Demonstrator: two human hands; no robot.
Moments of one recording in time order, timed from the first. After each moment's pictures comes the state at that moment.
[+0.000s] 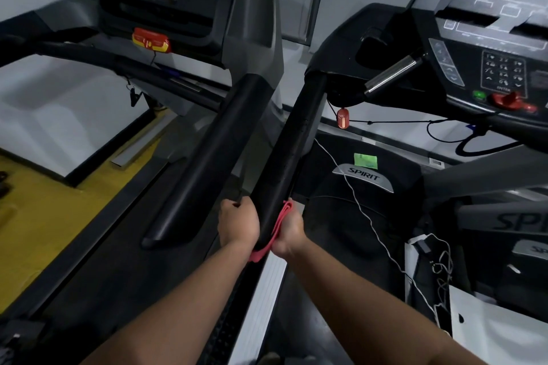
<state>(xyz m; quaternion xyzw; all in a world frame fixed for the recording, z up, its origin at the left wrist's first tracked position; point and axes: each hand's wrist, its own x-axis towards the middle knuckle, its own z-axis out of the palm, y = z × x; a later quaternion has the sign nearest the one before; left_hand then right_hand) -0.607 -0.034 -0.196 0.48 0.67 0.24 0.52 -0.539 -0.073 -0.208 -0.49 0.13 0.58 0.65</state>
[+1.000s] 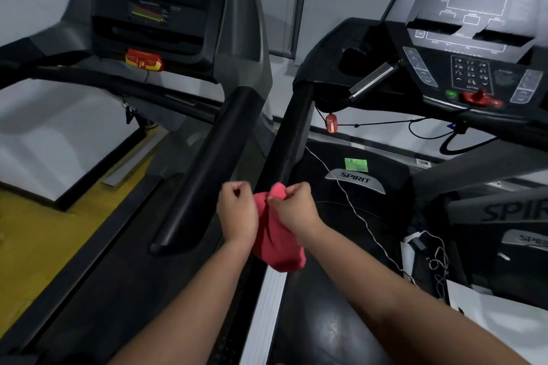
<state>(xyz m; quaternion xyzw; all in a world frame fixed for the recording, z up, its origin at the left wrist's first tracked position) -0.614 -0.038 -0.159 0.53 0.55 0.39 0.51 -0.531 -0.086 -0.158 -0.79 -0.22 0.32 0.48</state>
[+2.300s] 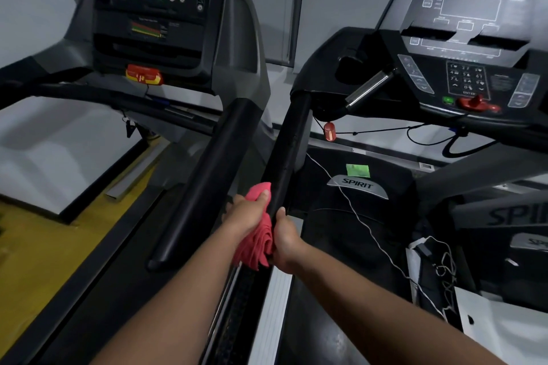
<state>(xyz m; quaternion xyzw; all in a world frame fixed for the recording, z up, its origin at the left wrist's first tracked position) -0.595 -0.002 -0.166 0.64 0.59 0.03 0.48 -0.550 -0.077 -0.173 -0.59 0.09 0.60 0.54</state>
